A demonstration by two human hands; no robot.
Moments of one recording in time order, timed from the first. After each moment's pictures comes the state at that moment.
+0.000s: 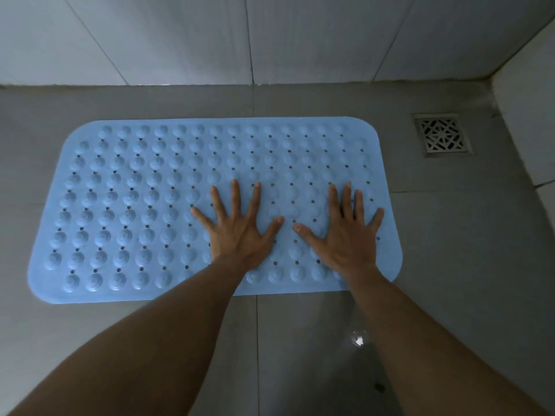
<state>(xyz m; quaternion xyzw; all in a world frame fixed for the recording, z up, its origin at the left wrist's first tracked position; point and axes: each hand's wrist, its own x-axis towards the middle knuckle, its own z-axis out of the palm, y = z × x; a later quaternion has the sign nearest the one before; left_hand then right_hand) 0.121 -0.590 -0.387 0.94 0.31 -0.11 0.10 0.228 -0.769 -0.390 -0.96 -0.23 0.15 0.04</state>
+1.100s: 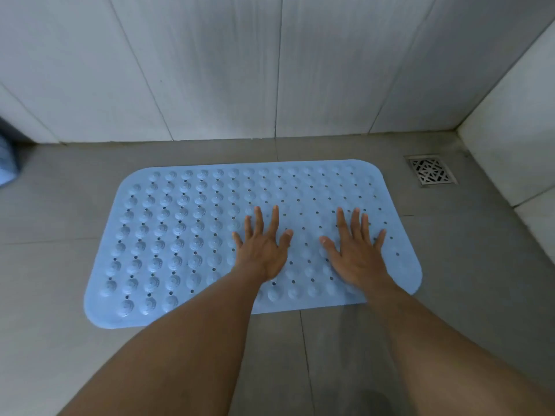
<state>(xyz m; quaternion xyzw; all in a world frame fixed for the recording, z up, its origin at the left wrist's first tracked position) 0.095 -0.546 -0.355 0.93 0.23 -0.14 0.26 0.196 -0.735 -0.365 -0.96 -0.22 0.16 0.03</state>
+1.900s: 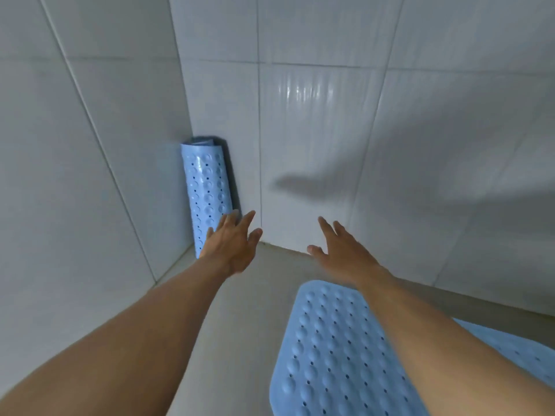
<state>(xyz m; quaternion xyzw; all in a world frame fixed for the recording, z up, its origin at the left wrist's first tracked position) -0.125 -0.183 -0.131 0.89 0.41 0.14 0.12 0.064 -0.336 -0.129 -0.86 -0.49 0.11 0.14</state>
